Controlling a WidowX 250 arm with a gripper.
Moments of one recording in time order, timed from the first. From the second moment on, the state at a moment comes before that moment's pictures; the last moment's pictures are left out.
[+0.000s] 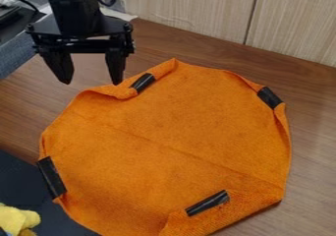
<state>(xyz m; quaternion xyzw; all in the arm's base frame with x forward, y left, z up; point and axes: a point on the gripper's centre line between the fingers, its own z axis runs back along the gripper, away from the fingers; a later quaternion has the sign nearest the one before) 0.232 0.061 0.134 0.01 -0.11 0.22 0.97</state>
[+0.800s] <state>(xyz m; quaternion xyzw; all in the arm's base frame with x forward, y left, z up) 0.243 -0.010 0.078 0.00 -0.08 0.12 0.99</state>
